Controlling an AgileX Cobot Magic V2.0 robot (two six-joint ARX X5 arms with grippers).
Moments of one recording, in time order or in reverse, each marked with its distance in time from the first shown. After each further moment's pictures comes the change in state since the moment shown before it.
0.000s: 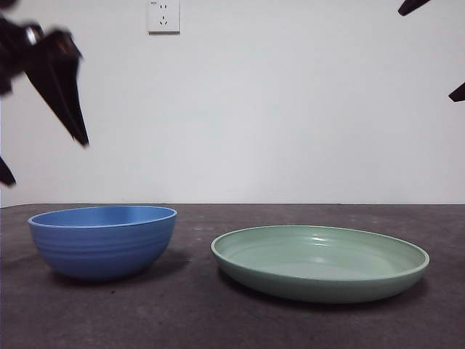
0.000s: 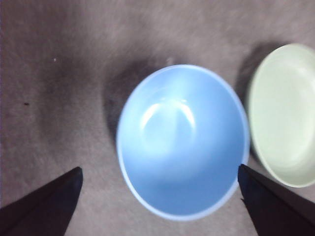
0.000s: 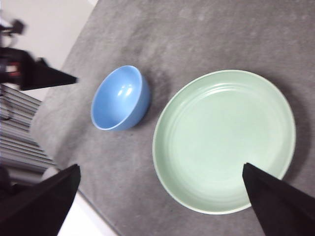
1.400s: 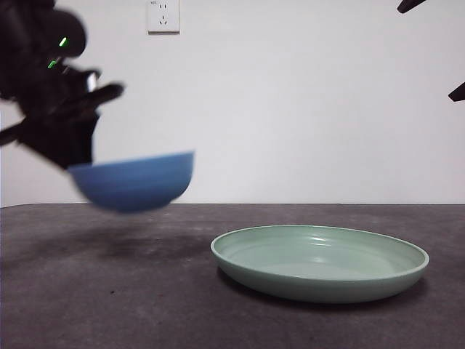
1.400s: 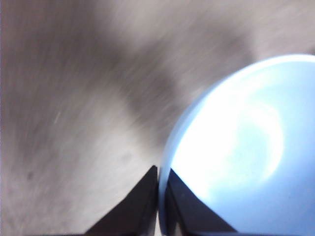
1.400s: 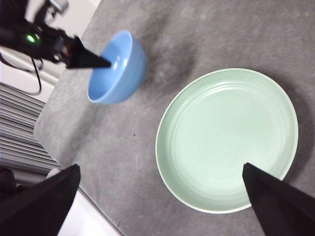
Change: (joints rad) left arm -0.074 0.303 0.273 -0.043 -0.098 0.060; right arm 0.000 0.000 0.000 0.000 0.000 0.015
